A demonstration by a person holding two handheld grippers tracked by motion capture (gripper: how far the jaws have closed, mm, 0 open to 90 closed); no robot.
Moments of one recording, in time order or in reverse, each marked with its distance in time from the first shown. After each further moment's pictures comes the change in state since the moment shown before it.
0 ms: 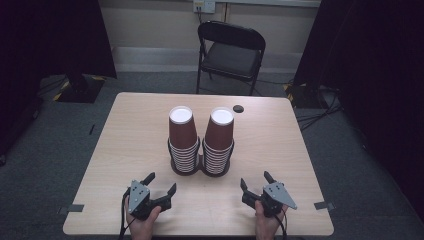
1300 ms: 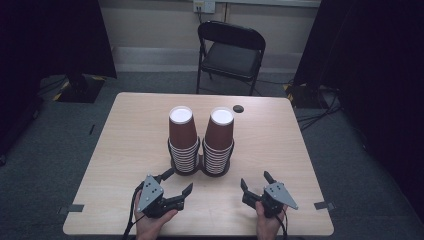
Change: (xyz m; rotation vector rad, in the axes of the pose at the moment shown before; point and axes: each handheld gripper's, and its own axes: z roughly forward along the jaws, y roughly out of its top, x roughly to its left) left arm -0.036 0.049 0.003 -0.034 -0.214 0.091; right arm -0.001 0.000 -0.001 -0.004 0.010 0.009
